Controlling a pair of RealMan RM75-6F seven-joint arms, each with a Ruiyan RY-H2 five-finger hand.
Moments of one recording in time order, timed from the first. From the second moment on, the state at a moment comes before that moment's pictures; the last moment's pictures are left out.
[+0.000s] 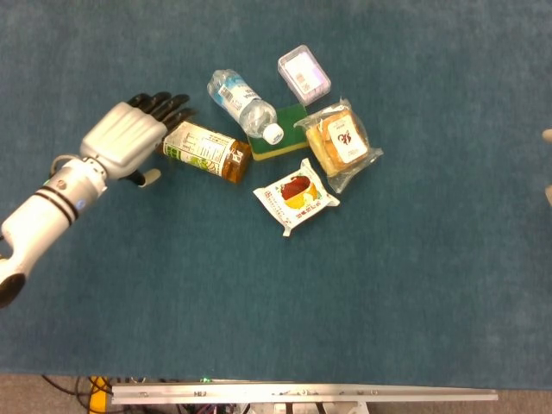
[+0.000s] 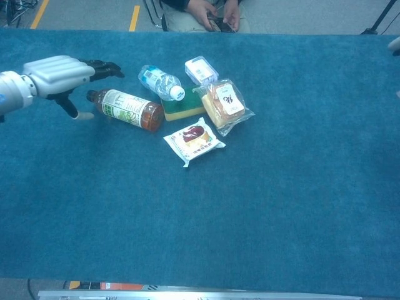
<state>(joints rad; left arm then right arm) -0.75 -1.29 -0.09 -1.39 1.46 0.70 0.03 0.20 -1.11 0.07 -1.73 -1.58 1.41 -0.07</state>
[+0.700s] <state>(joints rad) -0.81 -1.41 -0.08 -1.29 1.26 0.62 0.18 0.19 -1.11 0.06 -1.69 -1.56 1.40 -0.02</state>
